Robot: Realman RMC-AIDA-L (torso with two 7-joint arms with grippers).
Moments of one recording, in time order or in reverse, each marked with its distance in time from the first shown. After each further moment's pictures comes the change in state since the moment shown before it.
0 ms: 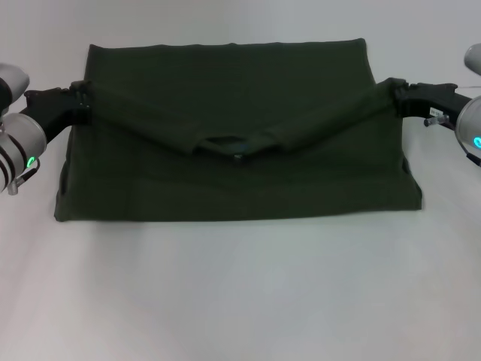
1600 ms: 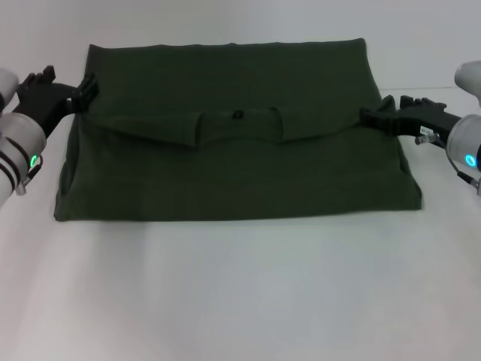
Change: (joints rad) left arm 0.035 -0.038 0.111 -0.023 -0.374 0.054 0.157; right arm -0.038 0.023 -0.101 -0.003 0.048 -0.005 0.047
